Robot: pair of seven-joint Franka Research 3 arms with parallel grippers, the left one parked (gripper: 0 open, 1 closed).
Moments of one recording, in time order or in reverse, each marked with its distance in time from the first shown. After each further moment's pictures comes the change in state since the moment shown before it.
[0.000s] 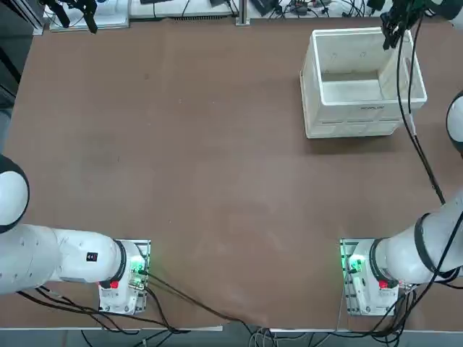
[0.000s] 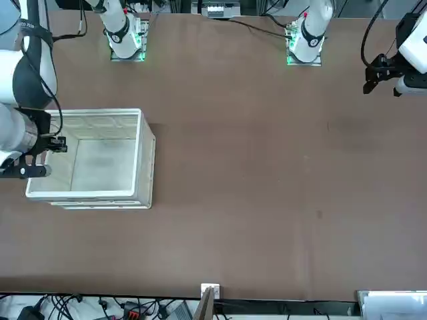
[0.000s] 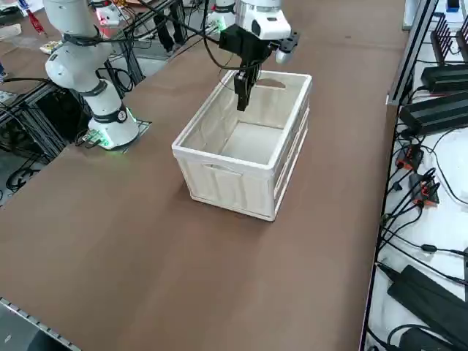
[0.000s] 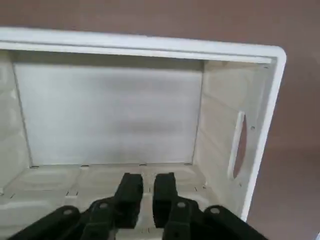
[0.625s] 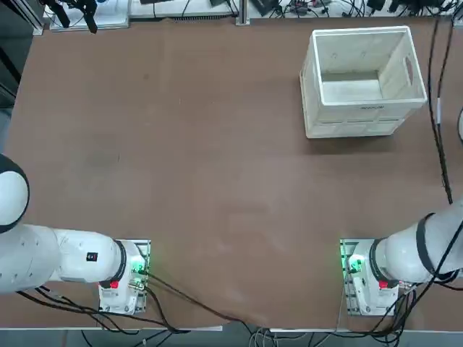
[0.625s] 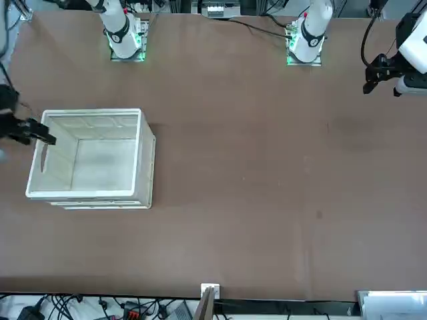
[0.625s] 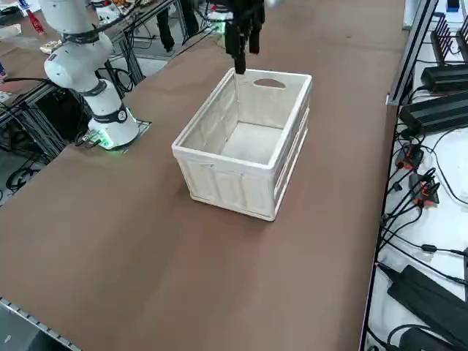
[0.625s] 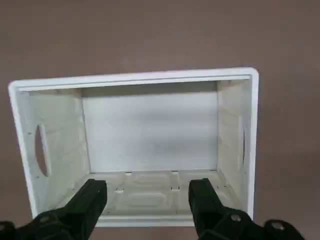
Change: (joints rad) arm -0.053 -0.086 -0.014 0.137 0.171 -0.082 0.008
